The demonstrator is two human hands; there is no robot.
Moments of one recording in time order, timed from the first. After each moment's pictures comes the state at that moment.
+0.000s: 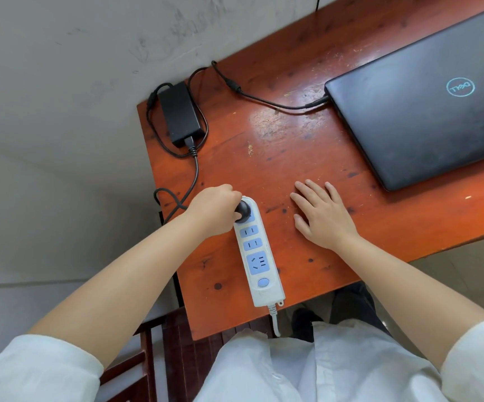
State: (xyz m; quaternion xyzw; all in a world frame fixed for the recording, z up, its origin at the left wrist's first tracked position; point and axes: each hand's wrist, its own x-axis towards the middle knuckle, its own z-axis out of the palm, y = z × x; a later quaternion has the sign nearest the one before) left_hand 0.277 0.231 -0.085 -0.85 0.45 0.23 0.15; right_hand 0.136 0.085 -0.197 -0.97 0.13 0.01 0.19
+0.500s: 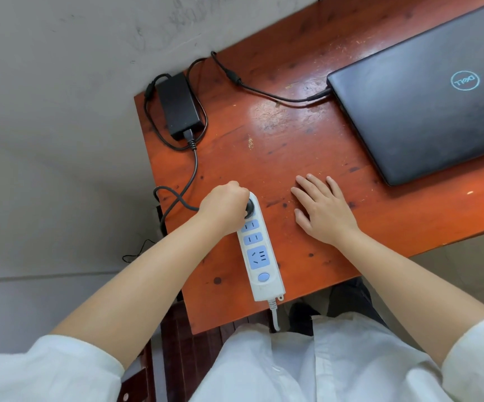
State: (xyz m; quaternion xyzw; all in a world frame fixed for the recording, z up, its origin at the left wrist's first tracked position) left_hand 0.263 0.225 -0.096 -0.88 0.40 0.23 0.11; right_hand 0.136 0.086 -0.196 -0.97 0.13 0.00 0.19
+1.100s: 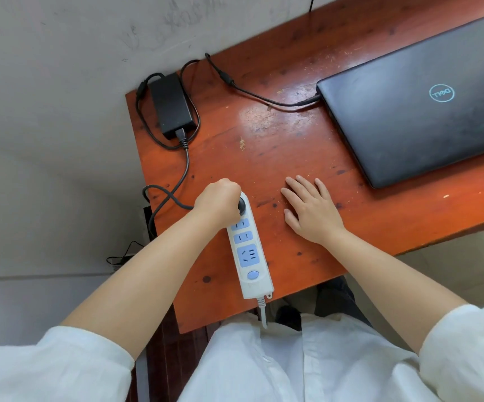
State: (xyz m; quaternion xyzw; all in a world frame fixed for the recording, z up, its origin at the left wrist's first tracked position) left_hand 0.264 0.217 -0.100 -0.89 0.36 0.25 0.09; right_hand 0.136 0.084 -0.198 -0.98 0.13 0.01 0.18
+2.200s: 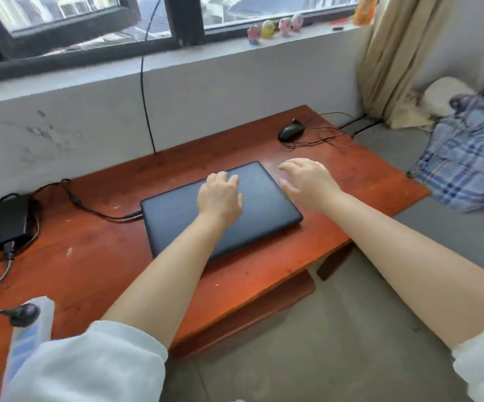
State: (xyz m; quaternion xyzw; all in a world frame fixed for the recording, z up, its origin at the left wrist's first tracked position) left_hand 0.077 -0.140 -0.013 -0.90 0.42 0.00 -0.11; right_hand -0.037 -0.274 0.011 -0.96 0.24 -0.09 0.10
